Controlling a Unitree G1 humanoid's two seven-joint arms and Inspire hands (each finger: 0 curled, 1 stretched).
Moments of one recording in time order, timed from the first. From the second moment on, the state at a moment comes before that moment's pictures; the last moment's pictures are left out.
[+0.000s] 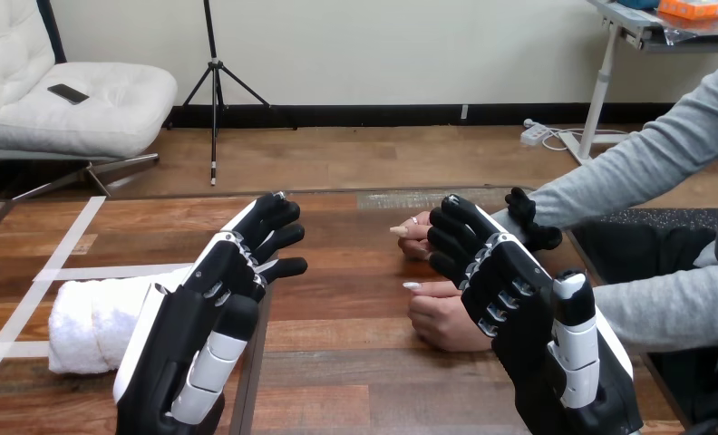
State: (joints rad) left arm 0.39 0.13 -0.06 -0.16 -0.21 -0.59 -0.31; right arm 0.36 -0.12 0.06 -0.28 0.36 -0.25 0.48
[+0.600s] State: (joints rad) left arm 0.39 0.13 -0.06 -0.16 -0.20 -0.59 -0.31; right arm 0.36 -0.12 0.06 -0.28 0.36 -0.25 0.48
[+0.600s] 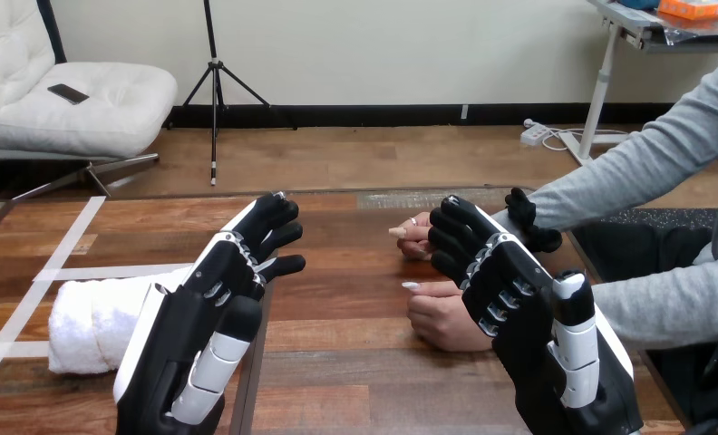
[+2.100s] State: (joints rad) left arm 0.24 0.21 0.10 -0.12 0.02 -0.64 -0.21; right arm 0.36 -0.12 0.06 -0.28 0.35 -0.25 0.48
